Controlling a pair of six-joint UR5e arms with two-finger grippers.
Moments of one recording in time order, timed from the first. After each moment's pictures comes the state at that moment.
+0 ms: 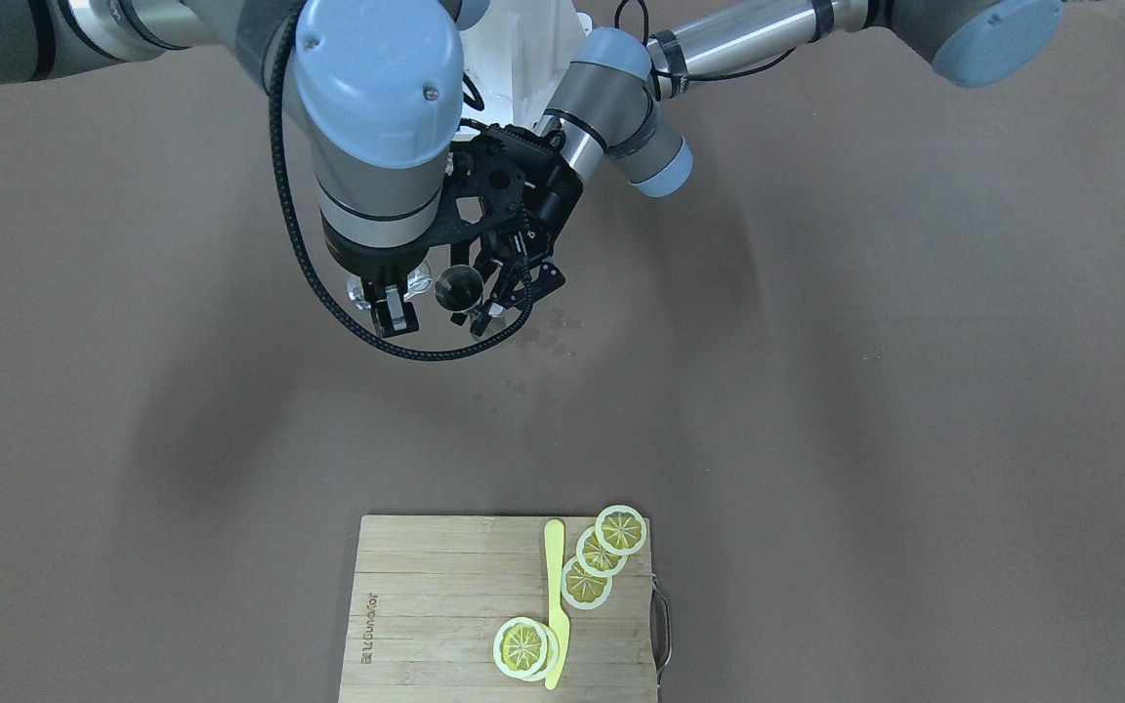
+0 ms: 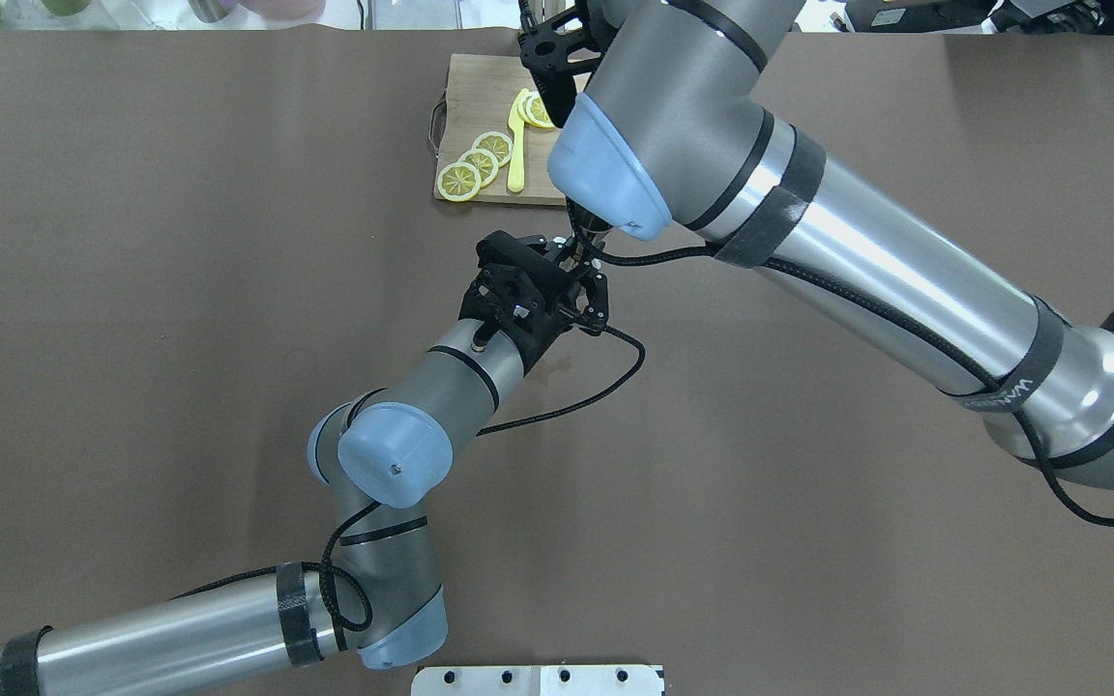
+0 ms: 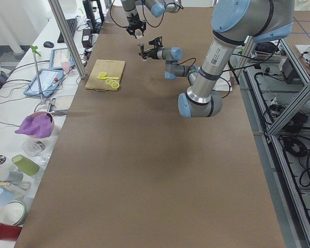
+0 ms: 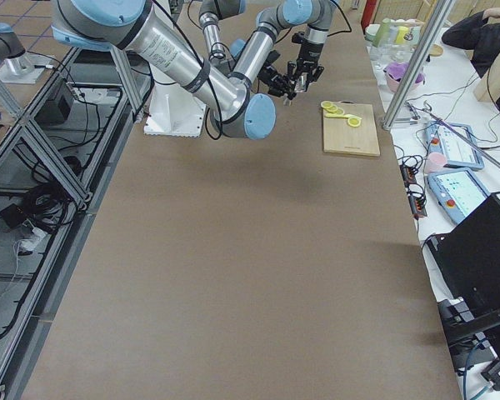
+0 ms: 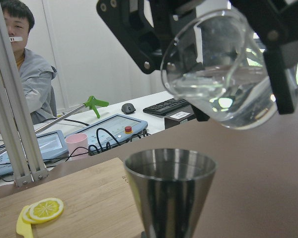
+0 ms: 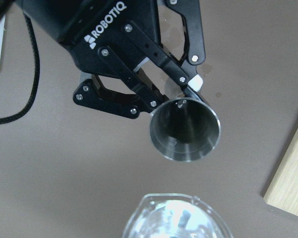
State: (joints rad) left arm -0.34 -2.31 -1.38 -2.74 -0.98 -0.49; right arm 0.84 -0.51 1.53 -2.31 2.10 -1.11
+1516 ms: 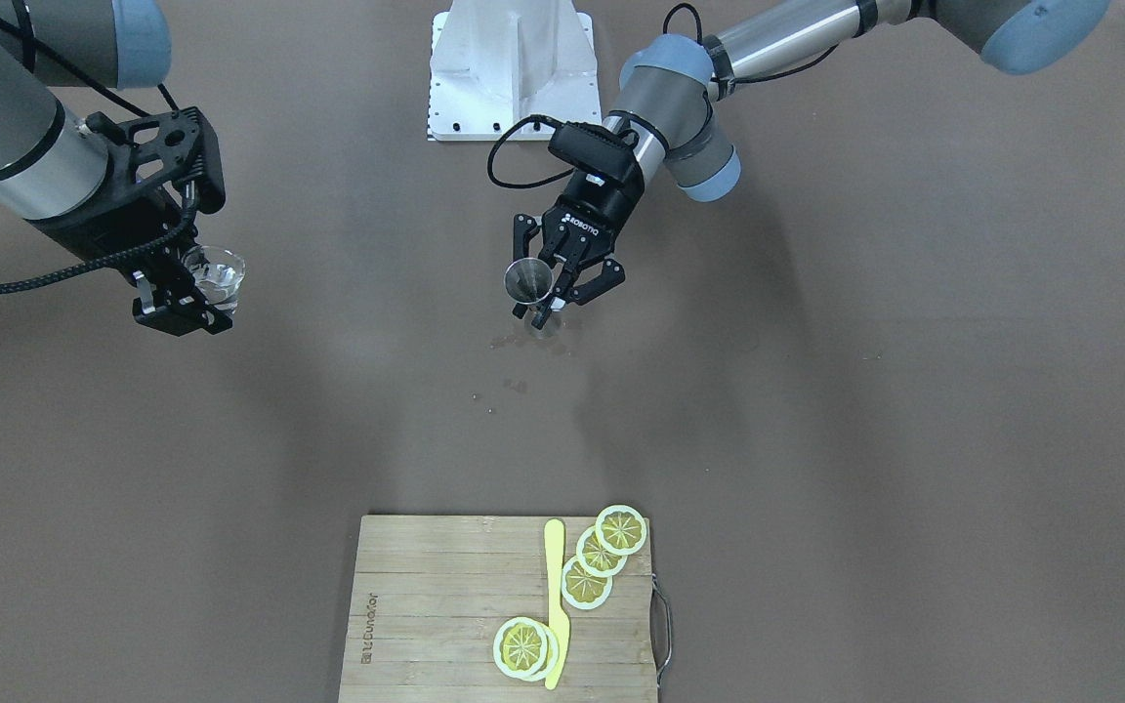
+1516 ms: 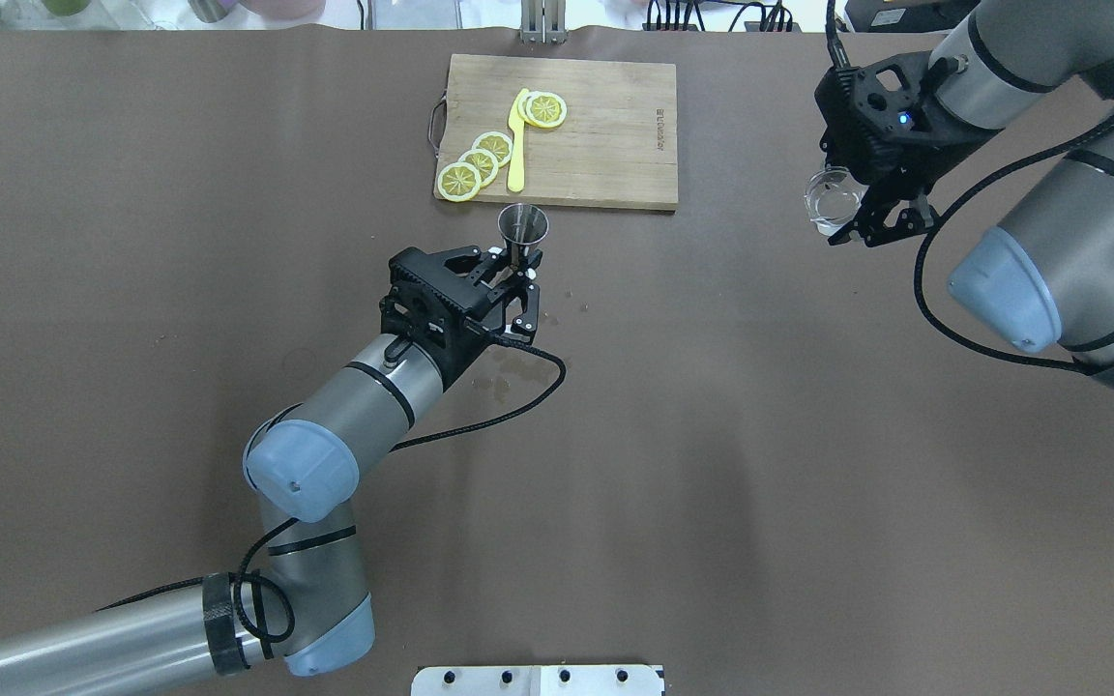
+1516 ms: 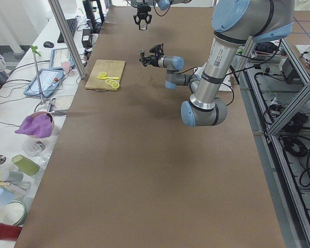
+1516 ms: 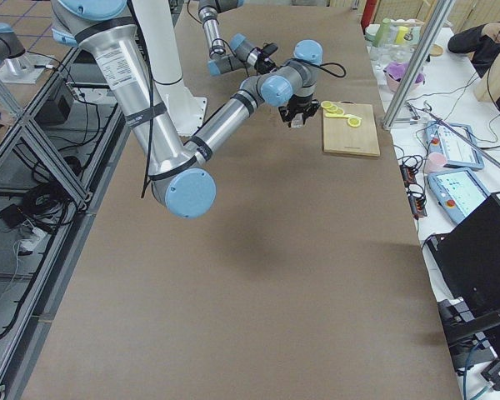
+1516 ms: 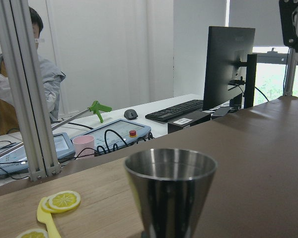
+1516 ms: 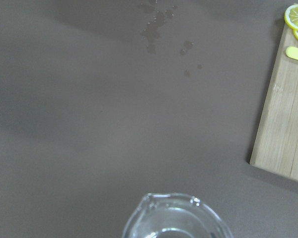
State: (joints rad) left arm -0.35 -2.15 -1.46 -2.87 -0.99 -0.48; right arm 1.00 -1.15 1.89 -1.58 2.33 -0.98
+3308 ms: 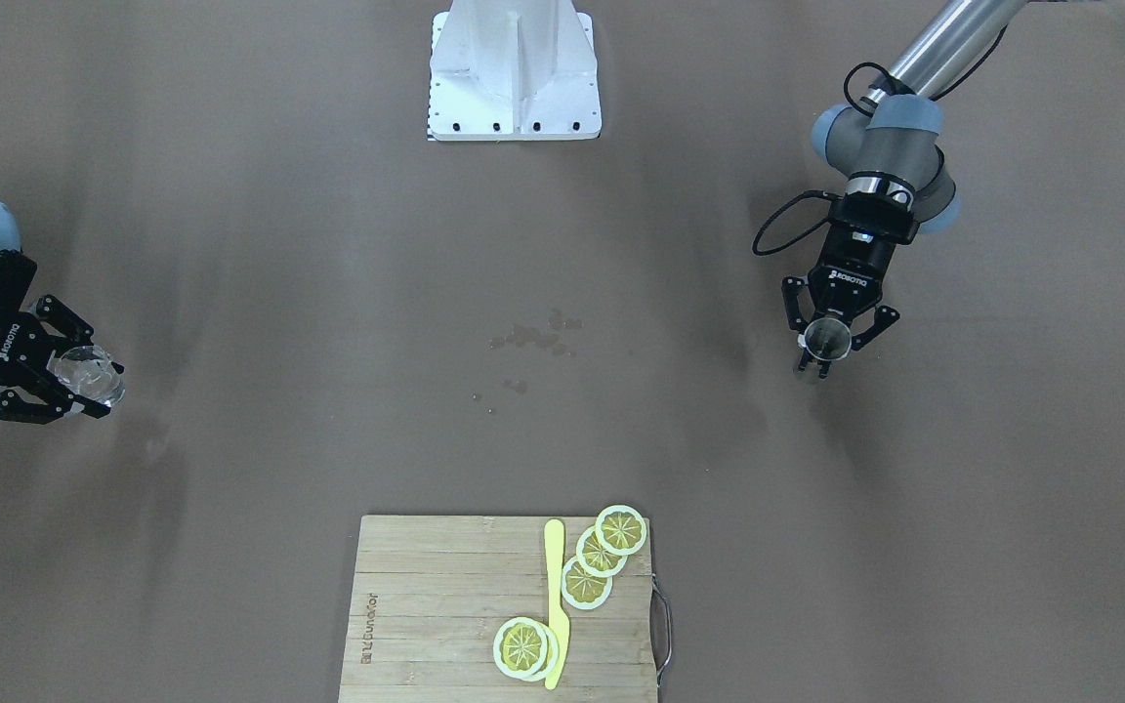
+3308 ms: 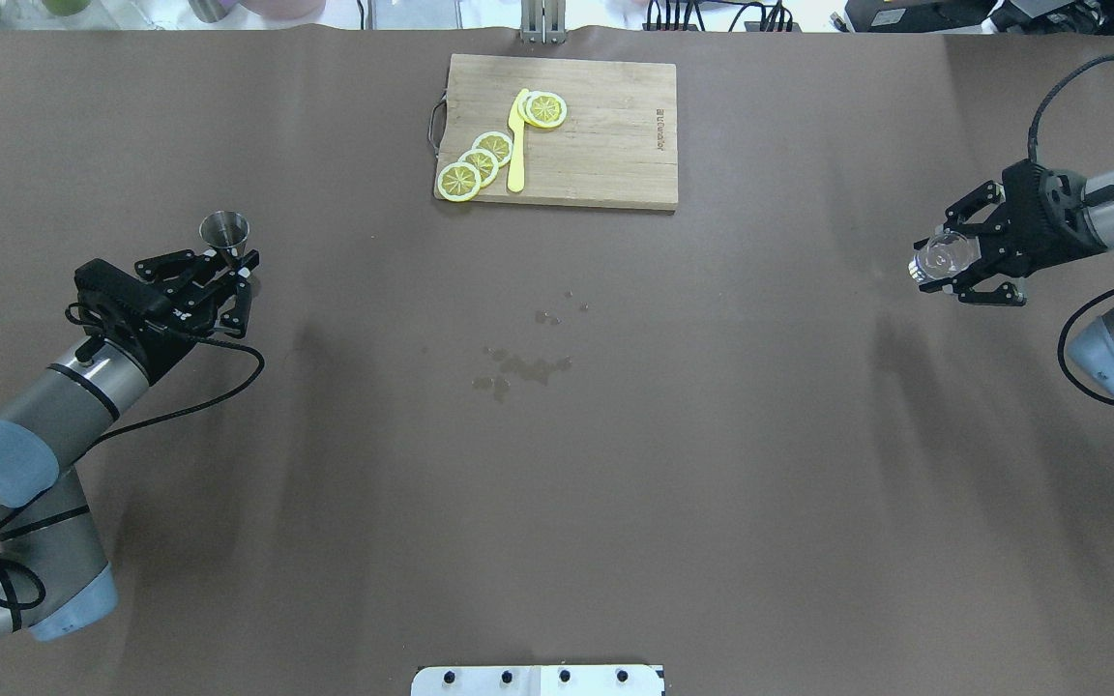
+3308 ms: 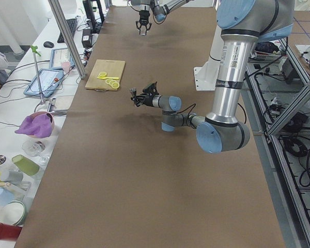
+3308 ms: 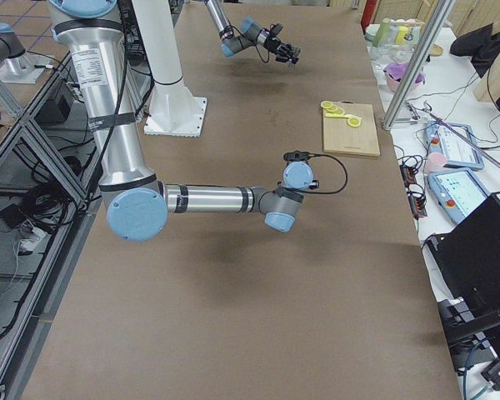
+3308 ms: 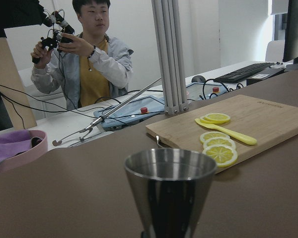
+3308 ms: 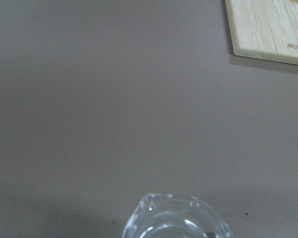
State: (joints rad) left arm -0.50 -1.73 -1.38 -3.22 -1.00 -0.50; right arm 1.07 -1.36 1.24 -0.29 2.46 -0.43
